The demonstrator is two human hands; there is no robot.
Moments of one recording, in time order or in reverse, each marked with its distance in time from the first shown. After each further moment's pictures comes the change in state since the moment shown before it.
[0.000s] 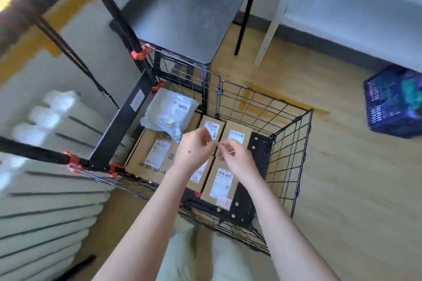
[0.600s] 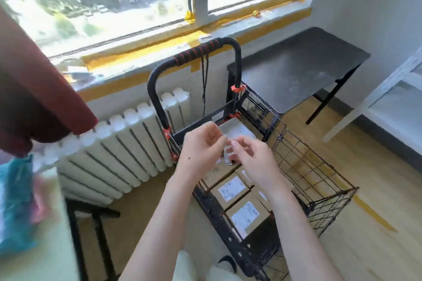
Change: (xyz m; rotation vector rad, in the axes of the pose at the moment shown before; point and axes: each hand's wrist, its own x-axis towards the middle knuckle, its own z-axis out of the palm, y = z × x) left_hand -0.205 0.079 -0.136 -0.235 0.679 -0.050; right_hand -0.157 -0.156 -0.022 -0.095 -0.418 -0.563
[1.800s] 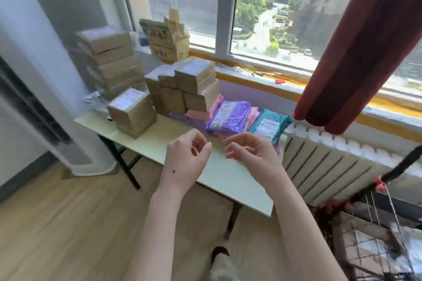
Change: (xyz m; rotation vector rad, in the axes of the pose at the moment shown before) left_hand -0.480 -0.102 -0.365 0.269 1.000 -0.508; right_hand -0.288 -0.191 0.411 0.106 -0.981 -0.437
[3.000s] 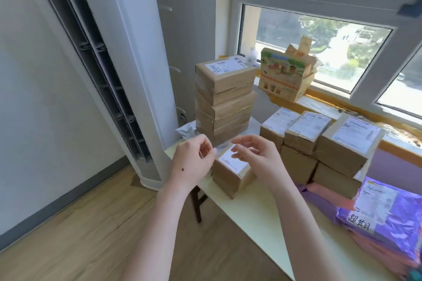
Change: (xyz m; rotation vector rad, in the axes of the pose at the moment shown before) left_hand 0.250 -0.262 -0.225 0.203 0.130 -0.174; right_hand 0.324 -0.034 0.324 -0.025 -0.224 -0.030
